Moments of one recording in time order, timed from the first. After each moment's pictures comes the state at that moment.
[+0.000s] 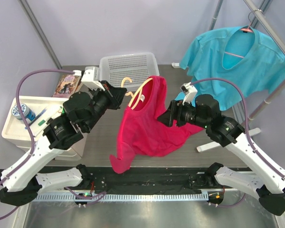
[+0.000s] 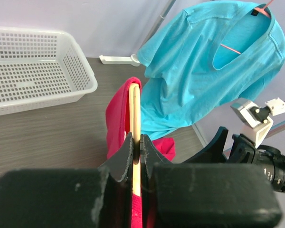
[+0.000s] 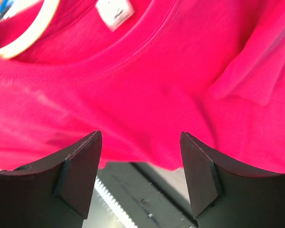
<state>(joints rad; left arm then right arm) -0.93 0.99 1.37 -0.42 -0.45 -0.50 0.68 0.93 1.06 -0.52 -0.22 0.54</state>
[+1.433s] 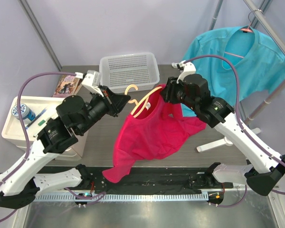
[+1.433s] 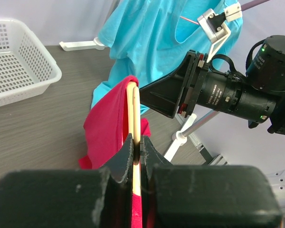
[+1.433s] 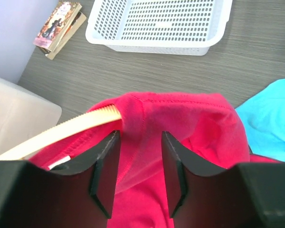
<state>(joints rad) -0.93 0.93 1.35 -0.44 -0.23 -0.50 0.69 1.20 1.37 -0.54 0.17 0.40</state>
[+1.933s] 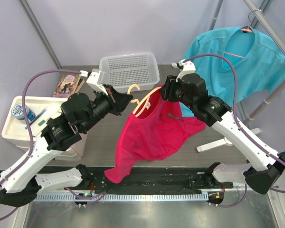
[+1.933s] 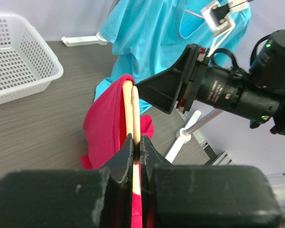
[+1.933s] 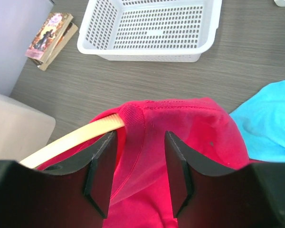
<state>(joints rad) -0.93 0.97 1.36 -0.45 -0.23 -0.49 0.68 1.22 1.36 -0.49 0.22 0.41</state>
